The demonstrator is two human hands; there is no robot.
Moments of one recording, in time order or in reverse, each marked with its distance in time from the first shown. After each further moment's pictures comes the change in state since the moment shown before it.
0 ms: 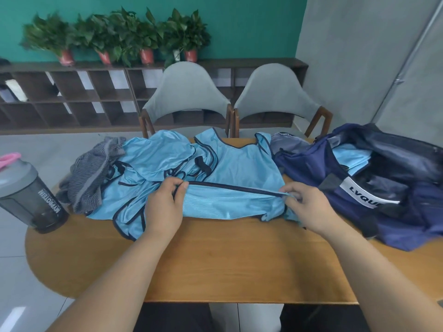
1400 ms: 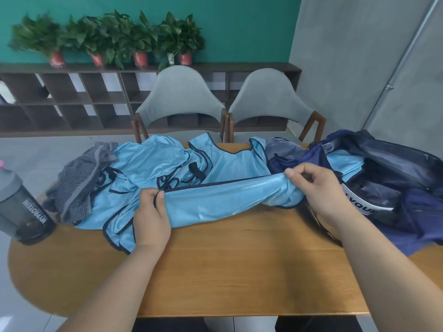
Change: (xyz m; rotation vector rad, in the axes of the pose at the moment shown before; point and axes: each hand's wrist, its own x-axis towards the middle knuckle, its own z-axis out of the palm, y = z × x) left_hand -0.005 -0.017 0.011 -0.086 0.146 -0.182; right_hand 0.016 -0.037 -0.043 0.271 0.120 -0.077
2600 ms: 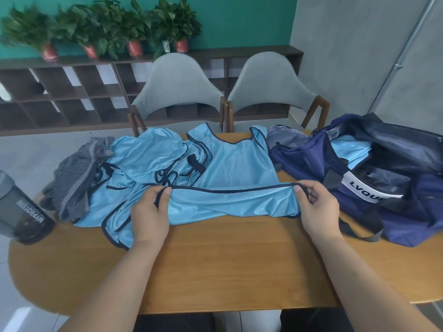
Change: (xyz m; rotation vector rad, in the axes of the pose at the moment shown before) left_hand 0.004 -0.008 0.001 0.004 -0.098 -0.047; right_hand -0.031 0.094 0.042 0.022 0.359 0.100
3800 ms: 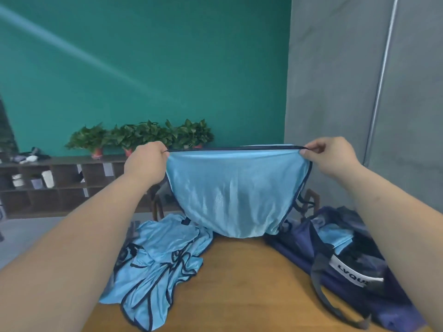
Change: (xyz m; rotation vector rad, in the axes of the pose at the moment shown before) left_hand 0.162 0.269 -0.165 0.556 0.047 0.357; right_hand 0.148 -0.297 -0.114 -0.378 0.019 -0.366
